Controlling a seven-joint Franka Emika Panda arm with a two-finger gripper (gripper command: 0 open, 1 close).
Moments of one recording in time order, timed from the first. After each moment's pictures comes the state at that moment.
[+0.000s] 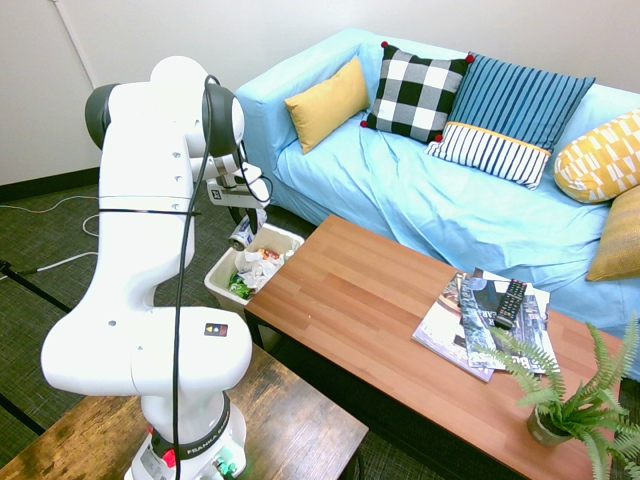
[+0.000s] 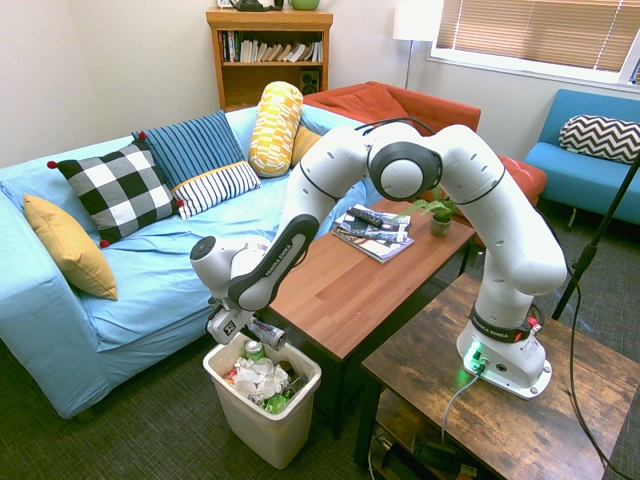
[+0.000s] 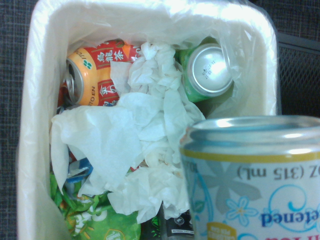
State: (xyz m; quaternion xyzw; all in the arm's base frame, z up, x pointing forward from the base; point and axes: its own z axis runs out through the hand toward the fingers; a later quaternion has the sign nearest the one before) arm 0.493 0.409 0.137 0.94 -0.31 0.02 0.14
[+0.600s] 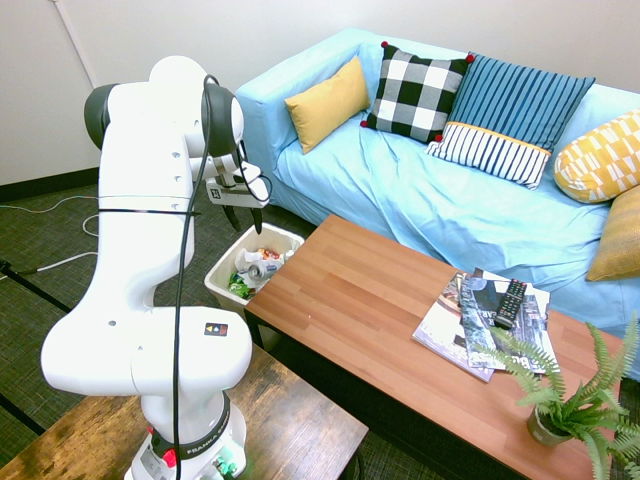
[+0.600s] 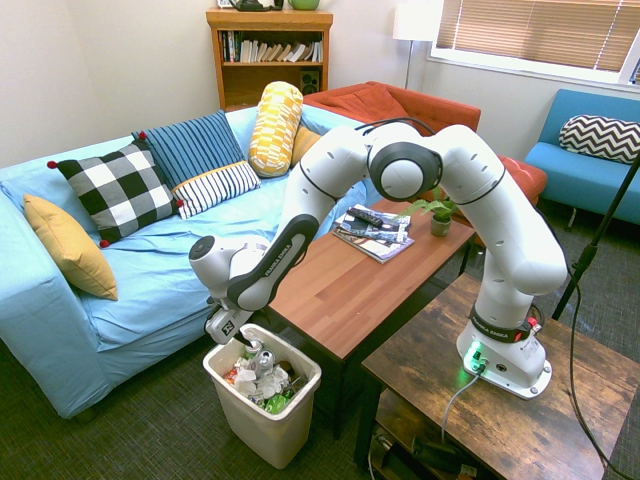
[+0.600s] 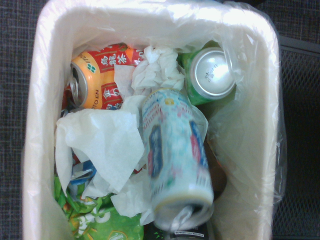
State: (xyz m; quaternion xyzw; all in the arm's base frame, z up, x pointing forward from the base) arm 0.492 0.411 0.138 0.94 -0.31 0.02 0.14
